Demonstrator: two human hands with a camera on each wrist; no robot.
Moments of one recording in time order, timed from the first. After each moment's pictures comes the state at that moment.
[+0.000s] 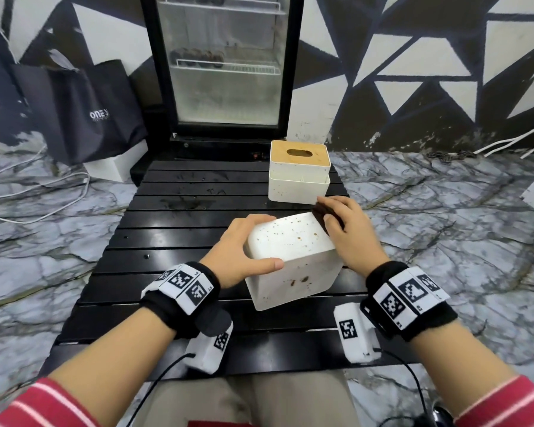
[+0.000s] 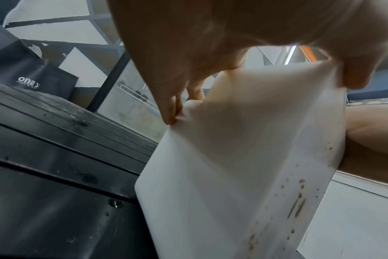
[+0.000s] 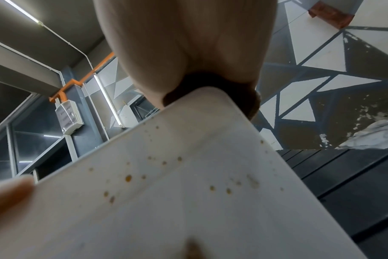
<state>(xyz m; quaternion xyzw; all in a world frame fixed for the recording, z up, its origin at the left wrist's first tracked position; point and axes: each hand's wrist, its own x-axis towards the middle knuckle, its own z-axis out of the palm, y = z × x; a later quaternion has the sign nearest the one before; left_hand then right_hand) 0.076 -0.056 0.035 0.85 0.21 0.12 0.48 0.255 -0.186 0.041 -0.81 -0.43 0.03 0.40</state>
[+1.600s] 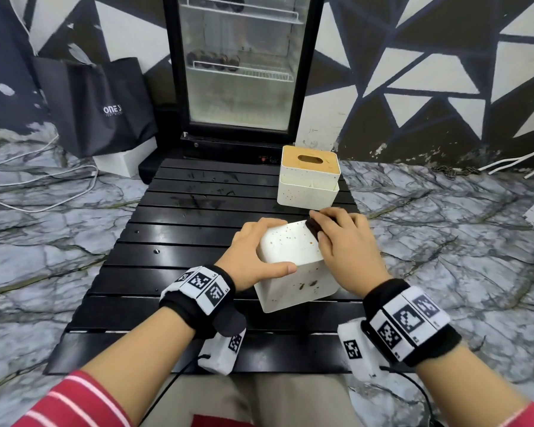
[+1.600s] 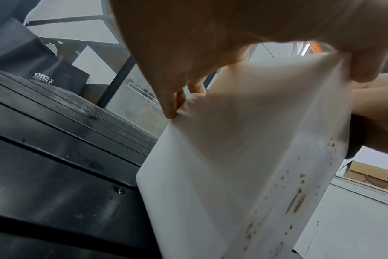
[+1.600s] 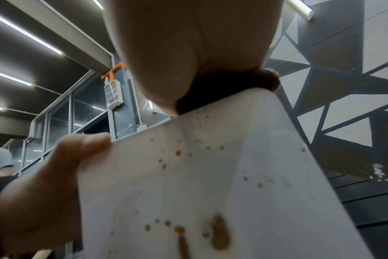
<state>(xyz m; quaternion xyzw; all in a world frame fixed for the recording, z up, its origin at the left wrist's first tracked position) 0.075 -0.062 0.029 0.84 0.22 0.14 0.47 0.214 -0.188 0.056 -0.84 -0.51 -0.10 0.18</state>
